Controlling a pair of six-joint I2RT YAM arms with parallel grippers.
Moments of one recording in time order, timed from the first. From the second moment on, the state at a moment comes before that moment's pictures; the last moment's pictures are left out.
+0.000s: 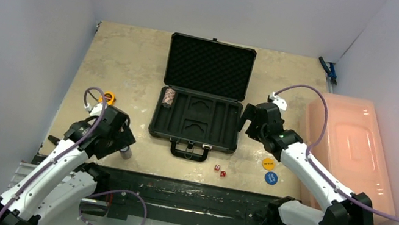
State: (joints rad) left arm -0.40 0.71 0.65 -1.10 -0.30 -1.00; right arm 0.49 1.18 0.77 -0.41 0.30 0.65
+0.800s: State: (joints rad) left arm -0.40 0.83 0.54 -0.93 -0.25 -0.99; right arm 0.49 1.16 0.77 -0.42 0.30 0.65
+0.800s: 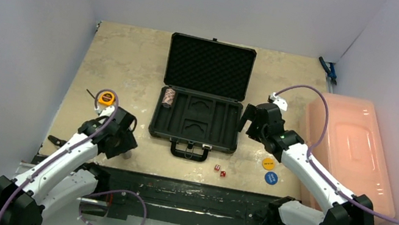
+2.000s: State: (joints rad) left arm -0.40 0.82 0.52 -0.91 -0.25 -0.94; right arm 0.49 1.16 0.77 -0.42 0.27 0.61
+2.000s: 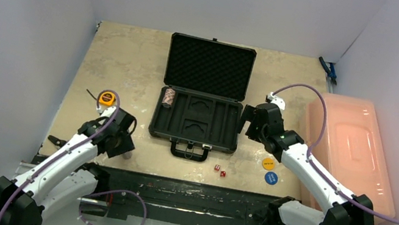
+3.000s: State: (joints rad) left arm -0.40 0.99 0.93 -0.97 -0.01 -0.48; right arm 0.60 0.95 0.68 -0.14 -0.10 0.42
